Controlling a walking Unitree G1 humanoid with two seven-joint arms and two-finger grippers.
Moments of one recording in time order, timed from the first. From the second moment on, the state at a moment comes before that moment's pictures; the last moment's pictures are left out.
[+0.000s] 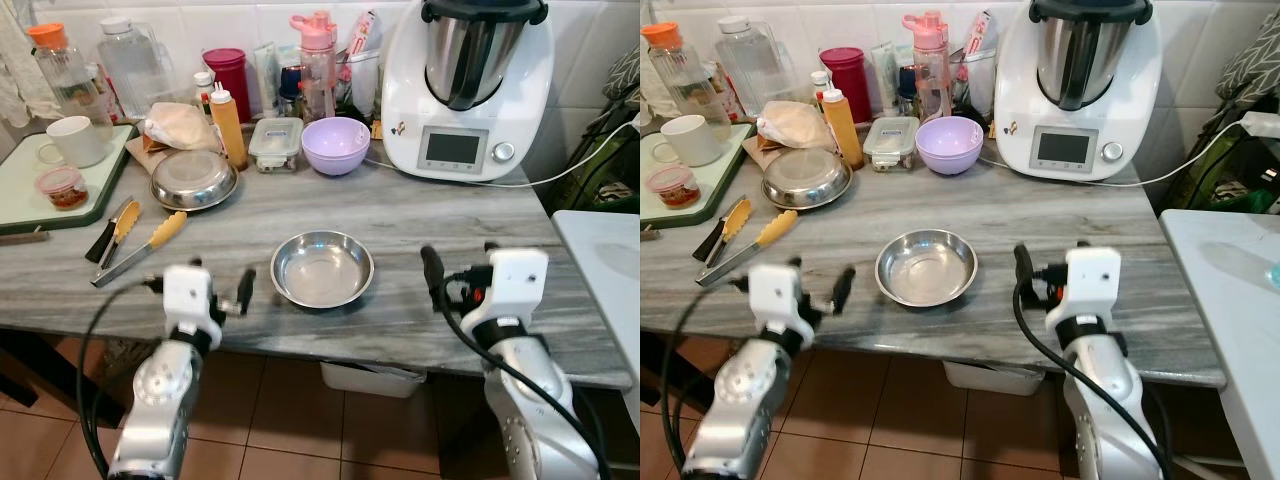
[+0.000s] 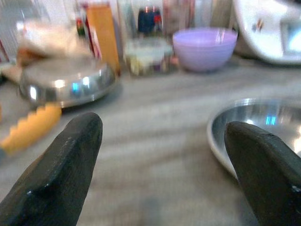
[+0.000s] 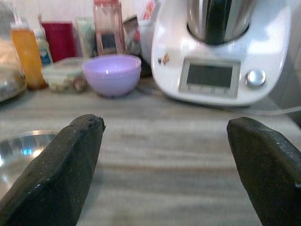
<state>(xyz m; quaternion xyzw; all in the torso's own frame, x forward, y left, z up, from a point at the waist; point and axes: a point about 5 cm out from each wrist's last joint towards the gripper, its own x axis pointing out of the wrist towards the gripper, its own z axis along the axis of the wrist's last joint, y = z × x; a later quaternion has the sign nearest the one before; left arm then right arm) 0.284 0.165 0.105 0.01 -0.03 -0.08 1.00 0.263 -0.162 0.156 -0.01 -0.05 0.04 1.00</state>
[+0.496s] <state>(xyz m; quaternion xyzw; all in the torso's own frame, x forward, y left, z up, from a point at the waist) 0.280 0.168 0.095 0.01 0.00 -0.06 1.00 0.263 -0.161 0.154 -0.01 -0.04 0.04 1.00</state>
